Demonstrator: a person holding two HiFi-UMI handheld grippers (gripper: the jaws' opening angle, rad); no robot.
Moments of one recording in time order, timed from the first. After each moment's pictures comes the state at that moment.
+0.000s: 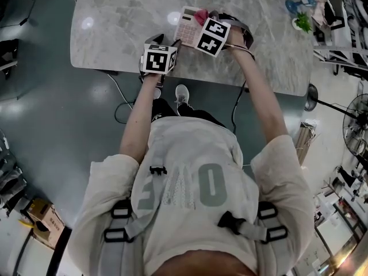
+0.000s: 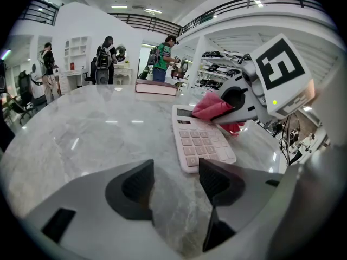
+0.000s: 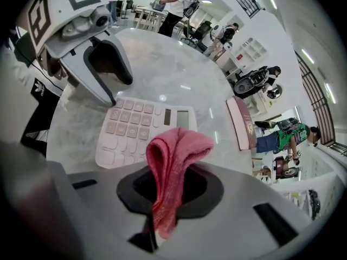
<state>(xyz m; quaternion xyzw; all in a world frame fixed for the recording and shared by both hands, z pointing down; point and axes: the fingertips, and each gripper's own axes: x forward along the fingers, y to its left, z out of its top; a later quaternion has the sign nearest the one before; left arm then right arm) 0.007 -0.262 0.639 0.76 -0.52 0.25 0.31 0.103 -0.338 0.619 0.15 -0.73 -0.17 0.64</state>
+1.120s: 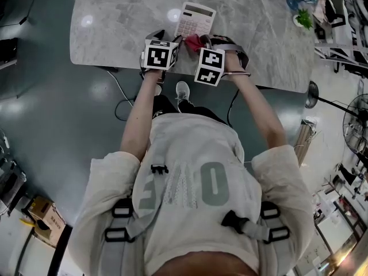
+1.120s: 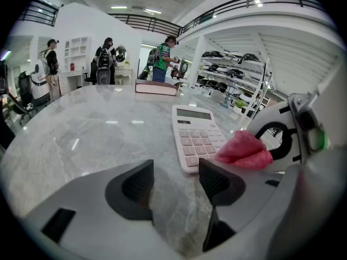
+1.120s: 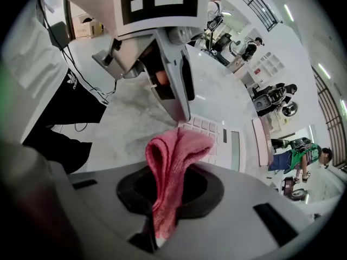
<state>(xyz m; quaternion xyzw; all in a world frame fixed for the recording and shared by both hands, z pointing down) 0.006 -0.263 0.637 0.76 -0.52 0.25 0.31 0.092 -0.228 0.637 0.06 -0.75 -0.20 0.63</state>
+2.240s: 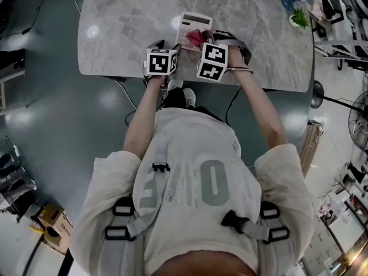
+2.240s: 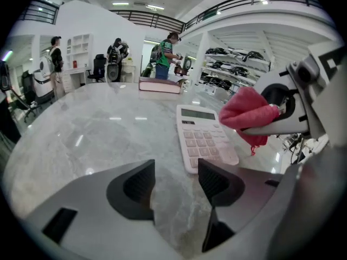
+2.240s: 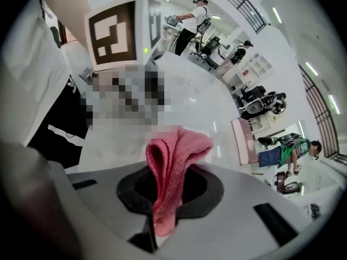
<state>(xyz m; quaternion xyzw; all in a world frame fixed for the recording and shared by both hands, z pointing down) -0.006 -0.262 0.631 0.75 -0.53 0.25 0.32 0.083 -0.262 0.587 0.11 -0.76 -0.20 0.60</state>
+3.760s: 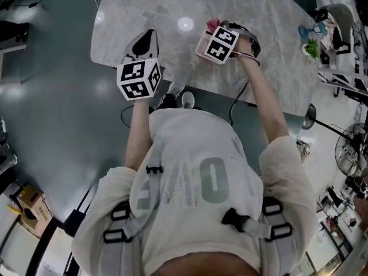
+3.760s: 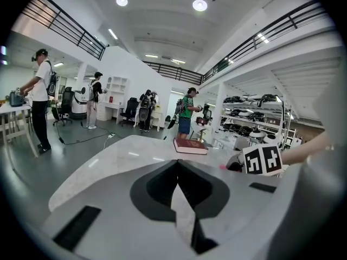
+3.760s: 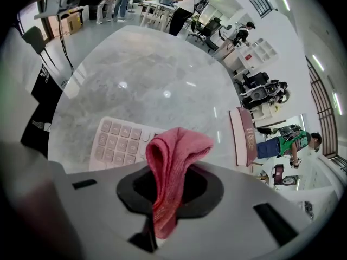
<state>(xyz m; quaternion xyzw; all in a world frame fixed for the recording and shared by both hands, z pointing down) -0.138 -0.249 0.463 0.71 -0.68 0.06 0.19 0.056 -0.352 0.607 0.12 -0.71 -0.18 0.67</state>
